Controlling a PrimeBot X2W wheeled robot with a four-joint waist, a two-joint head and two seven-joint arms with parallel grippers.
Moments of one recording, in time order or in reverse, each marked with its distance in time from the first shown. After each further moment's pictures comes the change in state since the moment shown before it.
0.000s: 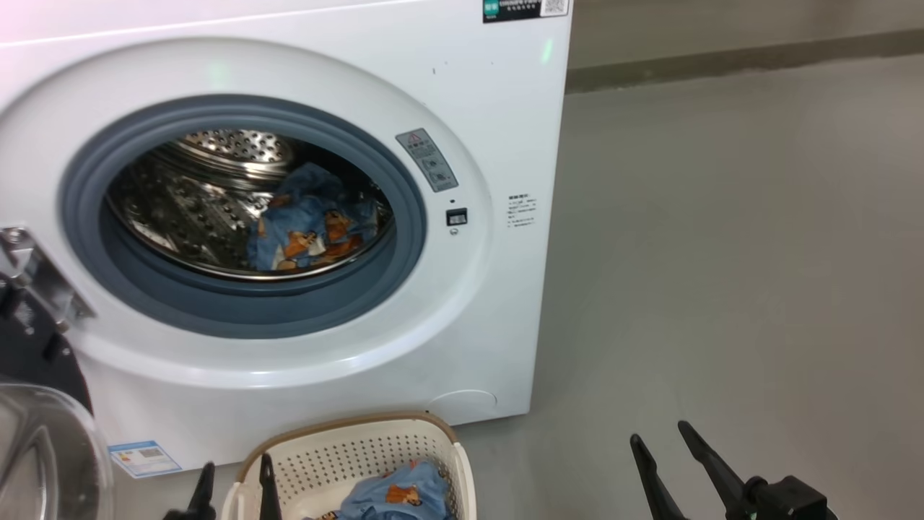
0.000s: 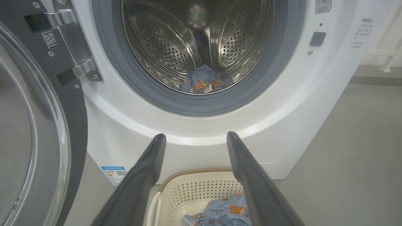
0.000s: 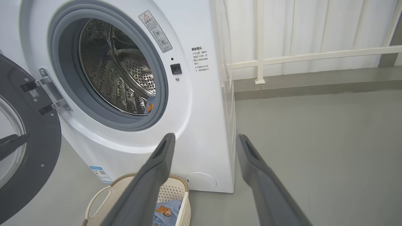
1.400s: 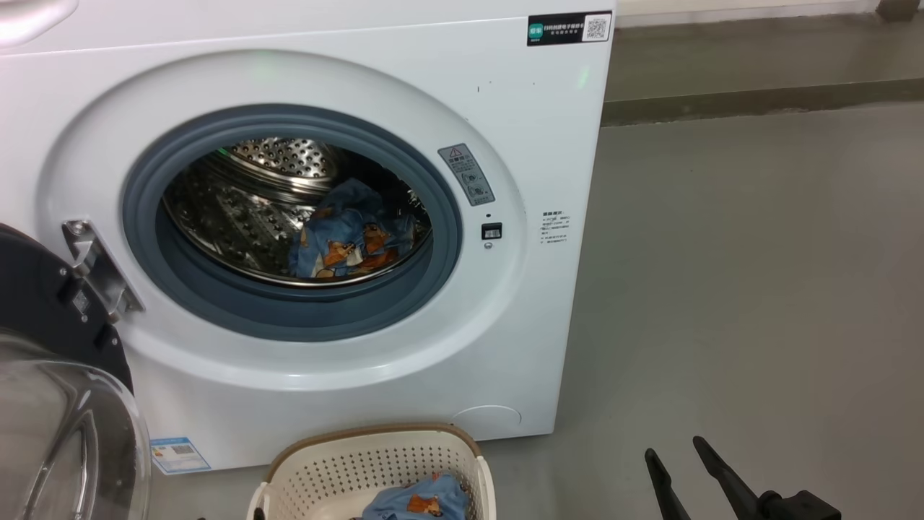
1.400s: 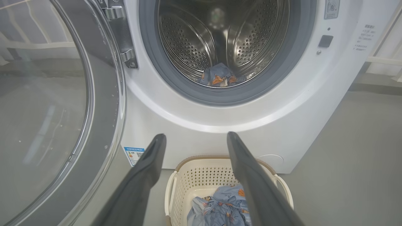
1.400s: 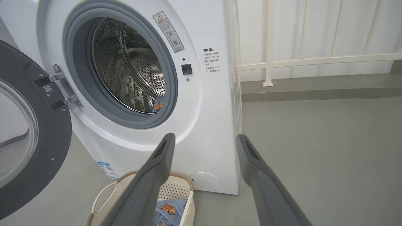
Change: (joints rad) left arm 0.189 0.003 0.030 -0.150 -0.005 -0.014 0.000; right arm 0.043 -0.010 -0.020 -0.007 0.000 0.000 0.000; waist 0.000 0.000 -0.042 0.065
